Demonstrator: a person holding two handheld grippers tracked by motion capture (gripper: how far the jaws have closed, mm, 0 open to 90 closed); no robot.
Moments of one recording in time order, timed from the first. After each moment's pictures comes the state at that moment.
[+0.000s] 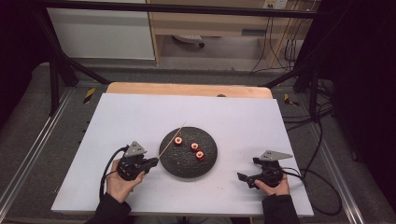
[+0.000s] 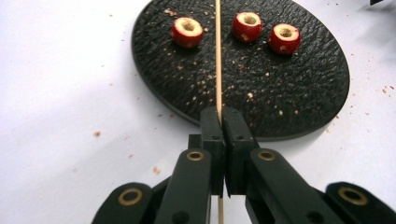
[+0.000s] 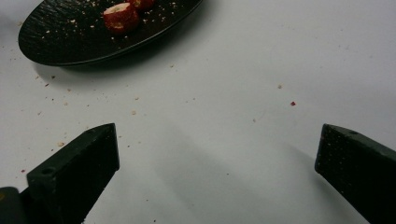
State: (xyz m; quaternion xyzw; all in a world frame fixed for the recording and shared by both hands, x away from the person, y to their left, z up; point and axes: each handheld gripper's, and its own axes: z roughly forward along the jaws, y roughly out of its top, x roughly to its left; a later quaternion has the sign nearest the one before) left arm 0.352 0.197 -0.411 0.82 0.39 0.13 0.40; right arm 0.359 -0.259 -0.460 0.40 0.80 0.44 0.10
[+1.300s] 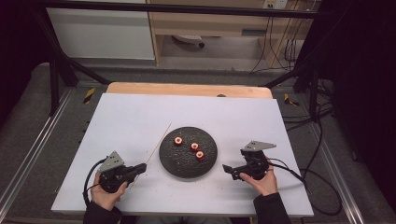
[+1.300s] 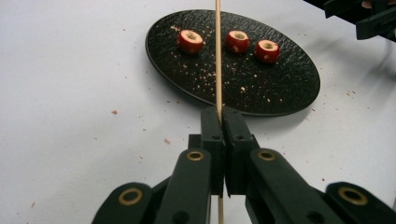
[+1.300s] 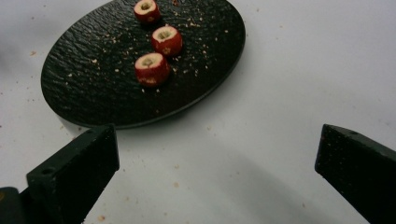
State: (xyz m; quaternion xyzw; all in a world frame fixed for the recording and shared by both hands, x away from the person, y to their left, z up) left arm 0.324 0.242 -0.426 0.78 0.37 0.13 0.49; right arm 0.371 -0.204 -0.423 0.40 0.81 0.42 0.12
